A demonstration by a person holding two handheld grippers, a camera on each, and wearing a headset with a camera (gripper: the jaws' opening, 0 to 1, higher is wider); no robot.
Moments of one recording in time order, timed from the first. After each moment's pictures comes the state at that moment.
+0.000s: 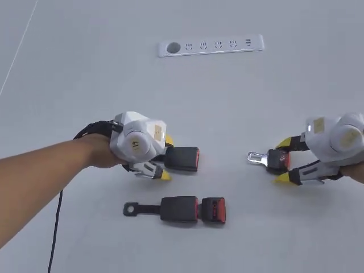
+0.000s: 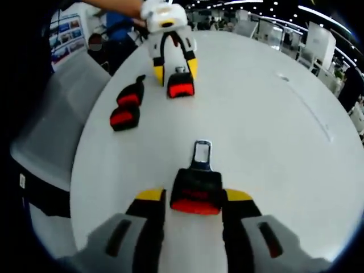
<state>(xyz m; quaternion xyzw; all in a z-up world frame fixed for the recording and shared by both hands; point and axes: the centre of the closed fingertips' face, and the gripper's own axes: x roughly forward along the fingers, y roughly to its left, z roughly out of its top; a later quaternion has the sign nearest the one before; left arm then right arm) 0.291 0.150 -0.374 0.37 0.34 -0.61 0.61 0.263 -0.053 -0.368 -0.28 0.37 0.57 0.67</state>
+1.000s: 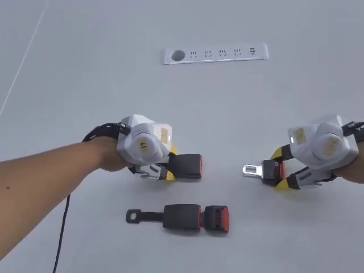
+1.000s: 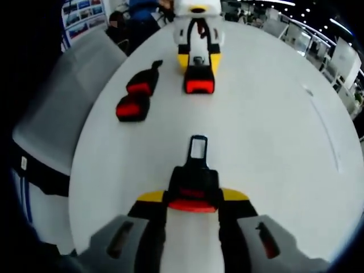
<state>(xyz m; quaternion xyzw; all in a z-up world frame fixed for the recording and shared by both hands) 0.295 0.153 -0.372 0.36 0.35 -0.61 0.60 0.267 -0.038 -0.371 -0.35 0.37 0.61 0.60</state>
